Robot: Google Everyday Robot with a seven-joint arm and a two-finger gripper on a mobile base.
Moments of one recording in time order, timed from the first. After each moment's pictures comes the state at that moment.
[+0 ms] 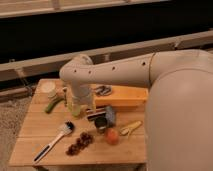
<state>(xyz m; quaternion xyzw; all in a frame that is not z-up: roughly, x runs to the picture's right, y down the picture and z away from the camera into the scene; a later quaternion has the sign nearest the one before) -0.107 0.099 0.704 -0.26 0.23 0.64 0.68</state>
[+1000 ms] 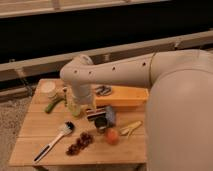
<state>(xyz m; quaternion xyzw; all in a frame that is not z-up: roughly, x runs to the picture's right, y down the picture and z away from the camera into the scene) -0.099 0.093 0.711 -0.25 0.23 0.65 0.68</state>
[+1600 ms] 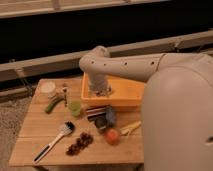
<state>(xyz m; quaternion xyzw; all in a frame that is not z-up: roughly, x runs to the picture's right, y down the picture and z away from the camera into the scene) -0.031 0.019 0.784 -0.20 0.20 0.67 0.69</state>
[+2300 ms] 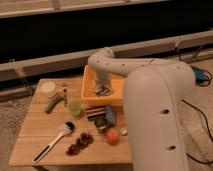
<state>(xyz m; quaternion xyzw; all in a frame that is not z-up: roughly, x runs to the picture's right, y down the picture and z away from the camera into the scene) -0.018 -0.003 0.889 -0.20 0.18 0.65 0.71</state>
